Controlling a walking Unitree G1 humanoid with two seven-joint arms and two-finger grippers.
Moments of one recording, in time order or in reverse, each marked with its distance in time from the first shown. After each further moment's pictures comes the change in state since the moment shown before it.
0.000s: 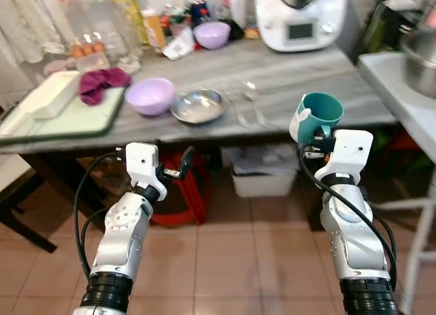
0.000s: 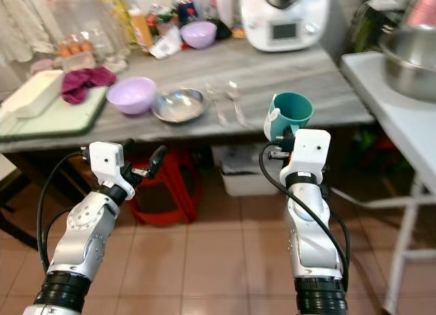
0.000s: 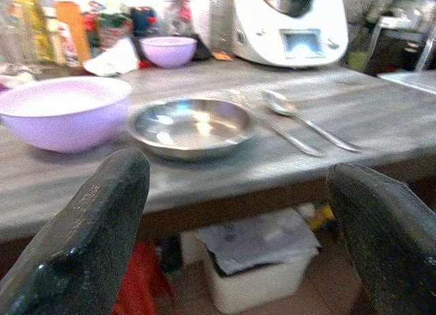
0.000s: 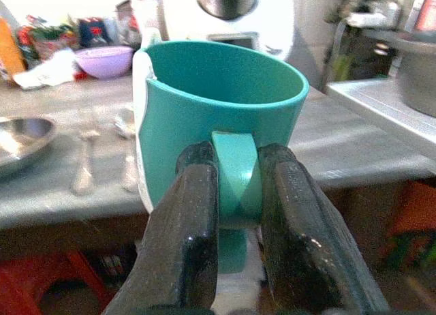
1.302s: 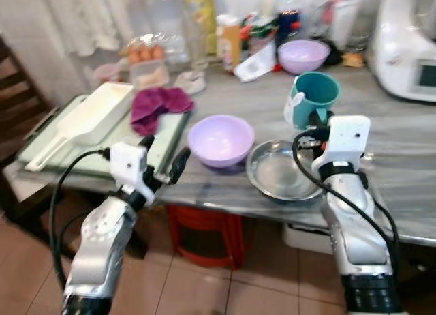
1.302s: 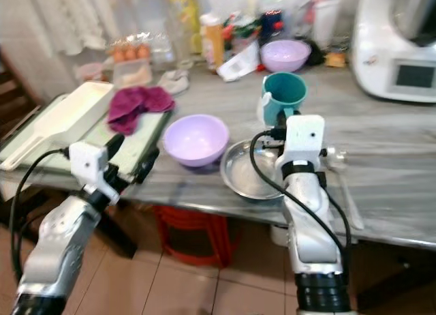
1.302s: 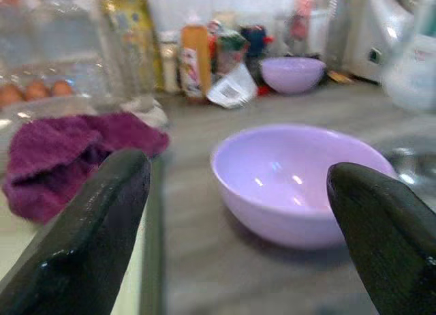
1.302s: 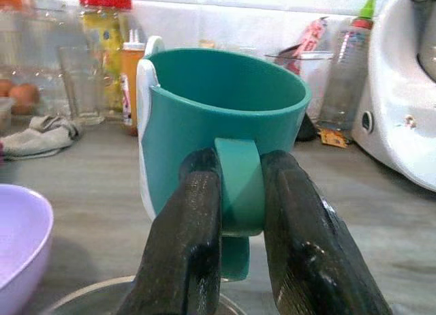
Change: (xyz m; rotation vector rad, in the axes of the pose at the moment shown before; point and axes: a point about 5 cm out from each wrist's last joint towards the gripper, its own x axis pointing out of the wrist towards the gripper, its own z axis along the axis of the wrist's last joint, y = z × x) left arm -0.030 -0.004 0.026 0.081 -0.043 -0.142; right arm 0.006 0.002 0.028 -0.090 -0.090 0.041
